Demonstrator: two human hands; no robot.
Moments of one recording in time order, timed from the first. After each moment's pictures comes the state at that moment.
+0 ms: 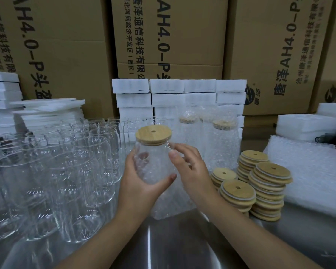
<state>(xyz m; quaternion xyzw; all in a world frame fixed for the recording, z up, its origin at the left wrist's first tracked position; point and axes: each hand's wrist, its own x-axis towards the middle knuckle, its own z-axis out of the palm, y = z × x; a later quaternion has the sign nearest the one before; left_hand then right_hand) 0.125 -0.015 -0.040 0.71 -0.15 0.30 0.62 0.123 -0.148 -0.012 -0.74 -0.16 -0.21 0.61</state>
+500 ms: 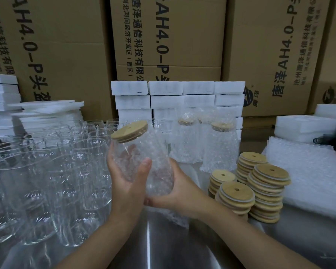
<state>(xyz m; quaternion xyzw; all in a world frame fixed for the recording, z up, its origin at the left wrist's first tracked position) 0.118 -0.012 -0.030 0.57 -0.16 0.30 0.75 0.122 -0.147 -0.024 -0.79 -0.25 -0.03 0.56</state>
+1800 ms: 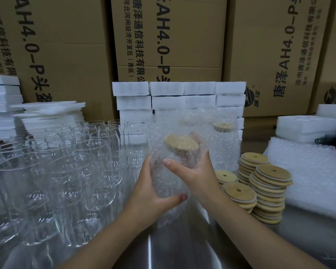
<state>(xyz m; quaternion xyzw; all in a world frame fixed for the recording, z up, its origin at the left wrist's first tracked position) 0.126 -0.014 -0.046 0.80 -0.22 0.18 0.53 0.126 -0.156 -0.010 -0.70 -0.18 -0.22 0.65</state>
